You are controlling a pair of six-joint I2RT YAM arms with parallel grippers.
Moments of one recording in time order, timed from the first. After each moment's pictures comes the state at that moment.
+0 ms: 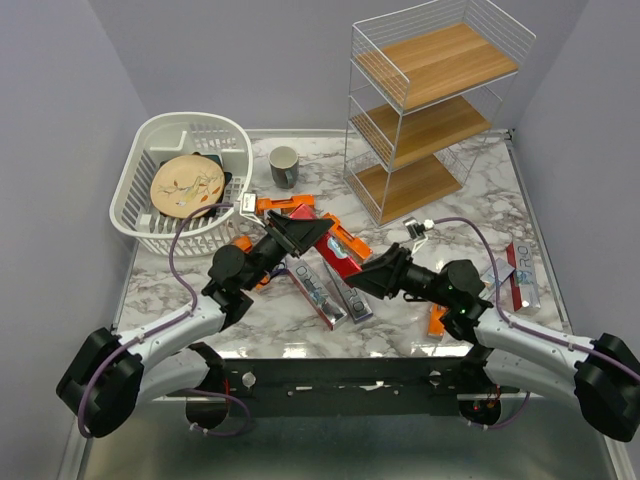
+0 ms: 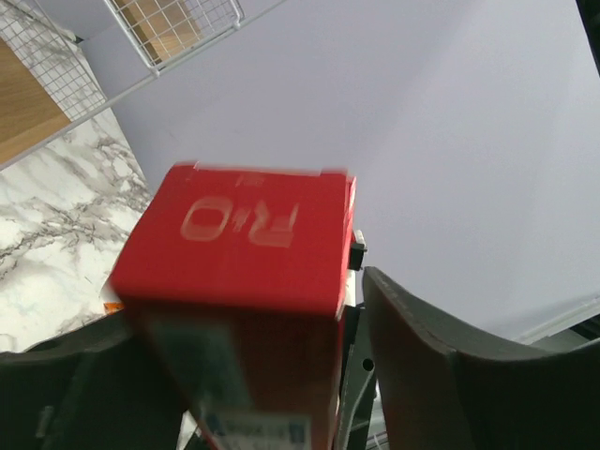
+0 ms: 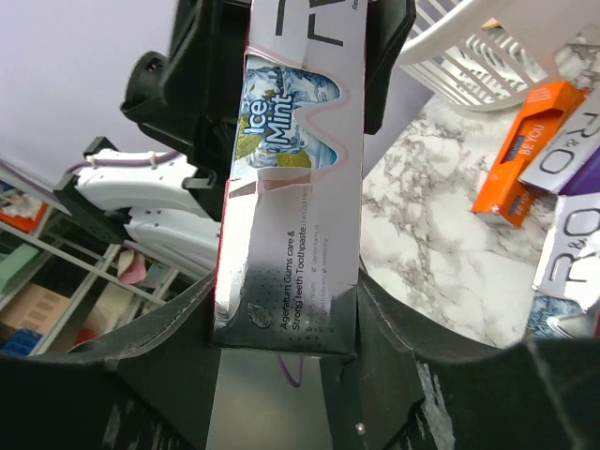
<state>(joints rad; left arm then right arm) -0.68 1.05 0.42 0.94 0.13 -1.24 0.76 0.97 0.30 0.89 -0.45 1.01</state>
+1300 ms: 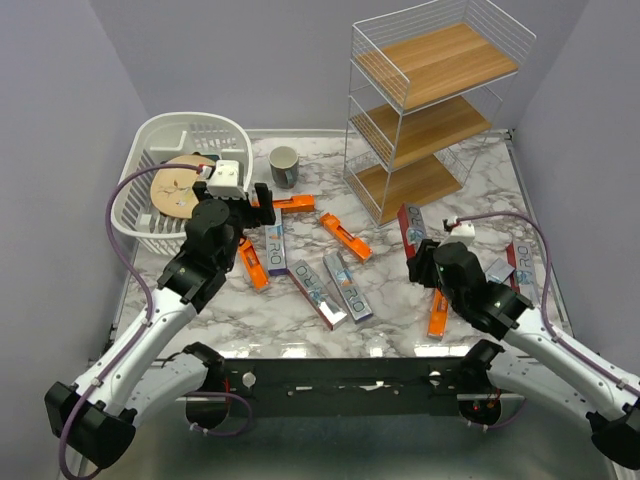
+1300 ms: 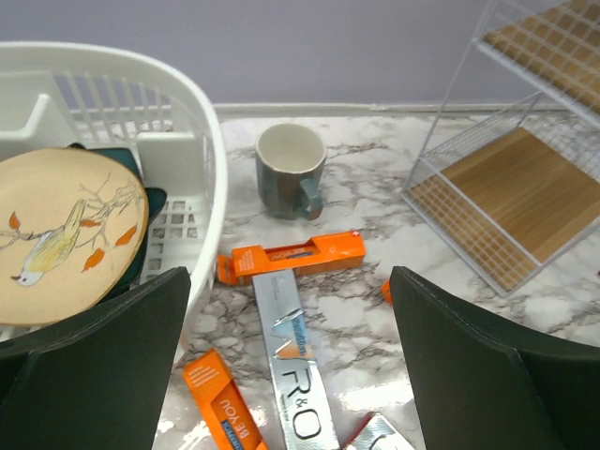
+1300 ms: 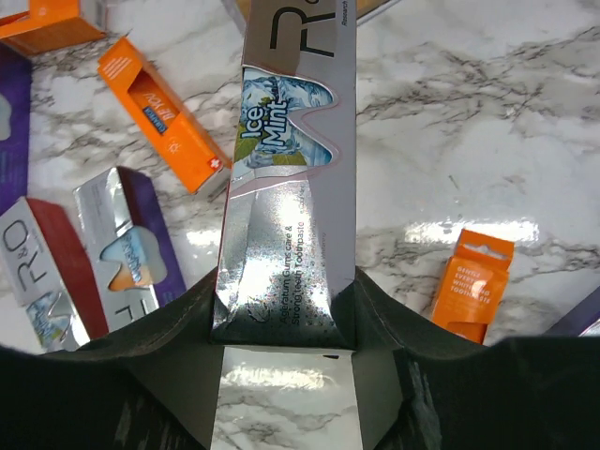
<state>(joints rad) -0.54 0.88 0.85 -0.05 -0.38 -0.15 0.74 0.71 0.59 -0.45 0.48 0.57</state>
